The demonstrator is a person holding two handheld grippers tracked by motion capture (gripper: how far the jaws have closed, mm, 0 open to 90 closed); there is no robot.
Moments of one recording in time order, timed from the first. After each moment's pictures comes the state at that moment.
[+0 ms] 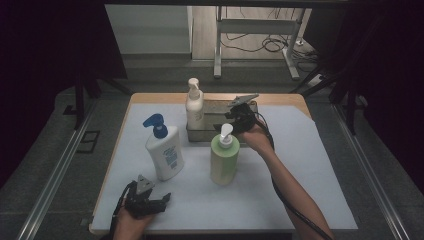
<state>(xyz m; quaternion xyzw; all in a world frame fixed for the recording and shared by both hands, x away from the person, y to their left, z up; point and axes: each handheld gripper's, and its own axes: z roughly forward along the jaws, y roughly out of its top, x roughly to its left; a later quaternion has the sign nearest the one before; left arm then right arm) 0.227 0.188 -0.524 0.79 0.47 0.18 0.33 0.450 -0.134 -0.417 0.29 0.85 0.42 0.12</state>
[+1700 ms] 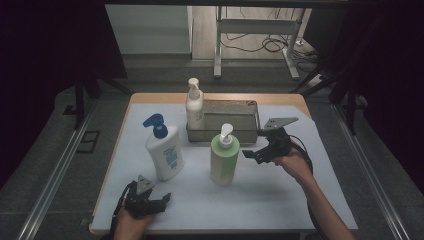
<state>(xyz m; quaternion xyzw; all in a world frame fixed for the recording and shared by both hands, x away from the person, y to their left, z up) 0.227 0.188 -0.524 0.79 0.48 0.18 0.33 0.372 -0.223 -0.420 0.27 0.85 0.43 0.10</state>
